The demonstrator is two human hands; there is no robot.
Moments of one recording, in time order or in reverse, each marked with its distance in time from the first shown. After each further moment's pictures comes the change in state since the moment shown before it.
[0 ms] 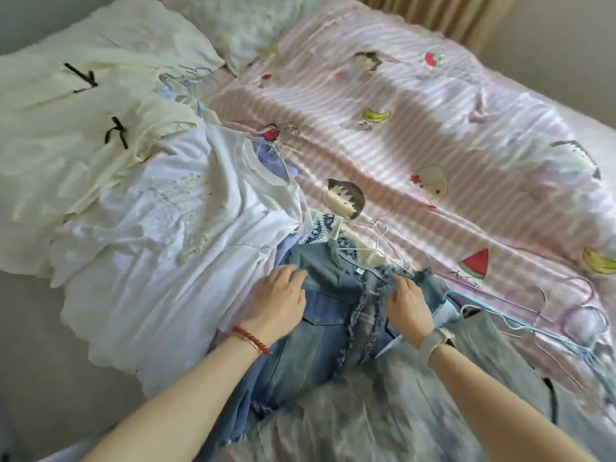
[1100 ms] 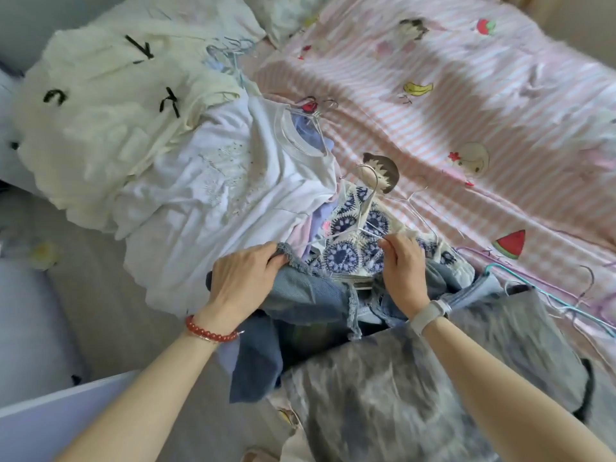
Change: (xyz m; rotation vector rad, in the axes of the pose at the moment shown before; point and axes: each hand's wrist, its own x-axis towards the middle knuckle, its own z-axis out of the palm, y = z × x) left_hand -0.098 -0.024 -0.094 -0.033 0.248 -0.200; right_hand -0.047 -0.080 -0.008 0.332 0.357 -0.414
